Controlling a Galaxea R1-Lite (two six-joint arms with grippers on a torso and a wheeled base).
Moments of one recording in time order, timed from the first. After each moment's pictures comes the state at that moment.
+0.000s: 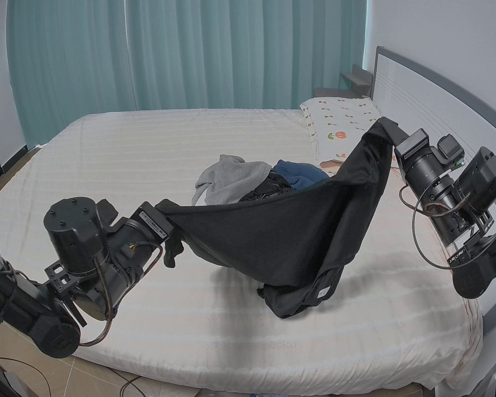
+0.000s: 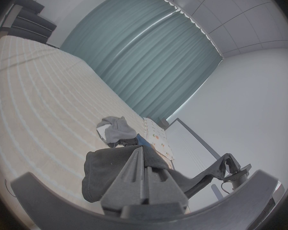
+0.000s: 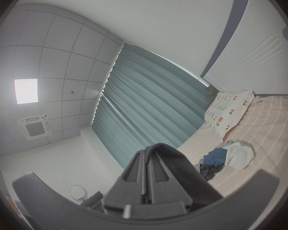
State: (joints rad) left arm -0.56 1.74 -0.46 -1.23 0.32 -0.80; right arm 0.42 1.80 -0.66 -1.54 -0.12 0.77
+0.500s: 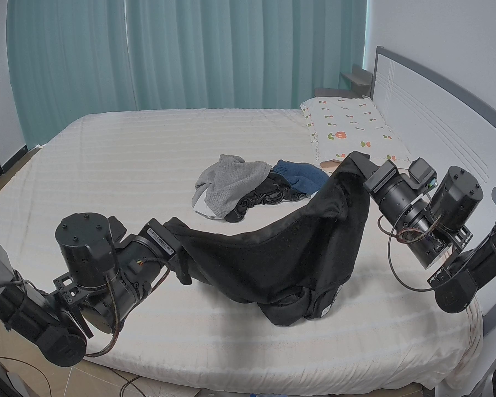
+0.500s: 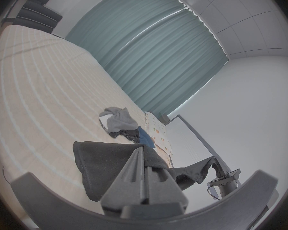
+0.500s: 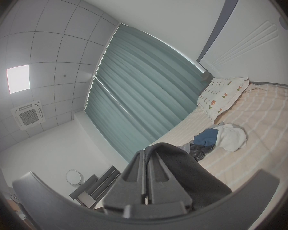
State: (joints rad) left arm -0.59 1.76 -0.42 -1.23 0.30 -0.89; right arm 0.48 1.88 -0.63 -1.51 -0.10 0.74
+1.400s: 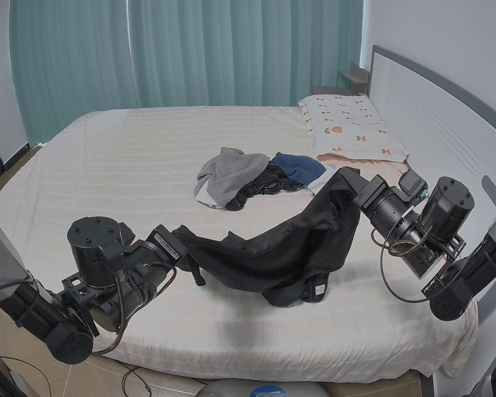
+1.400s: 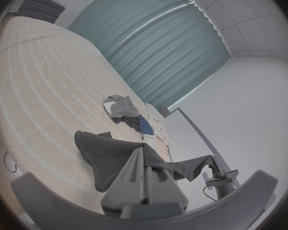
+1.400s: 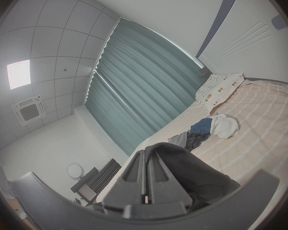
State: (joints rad) left arm -0.57 1.82 -0.42 -1.23 0.23 -0.95; right arm 0.51 1.92 -0.60 -1.52 -0.10 0.72
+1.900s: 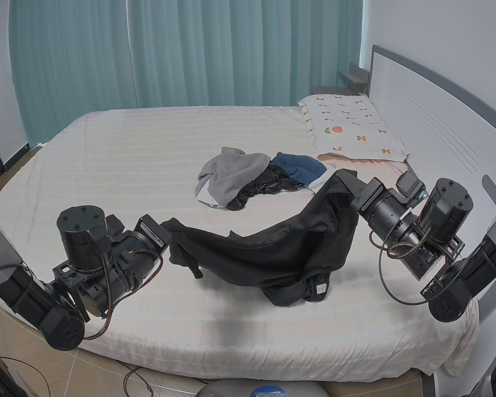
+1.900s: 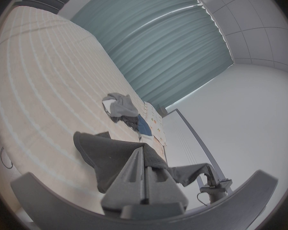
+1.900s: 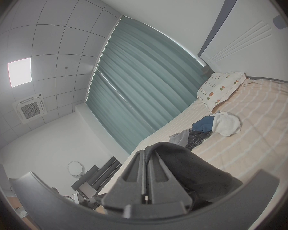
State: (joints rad) left arm -0.46 1.82 -0.44 -1.23 0.09 -1.00; right arm 0.52 1.92 -0.60 -1.52 -0.08 0.71
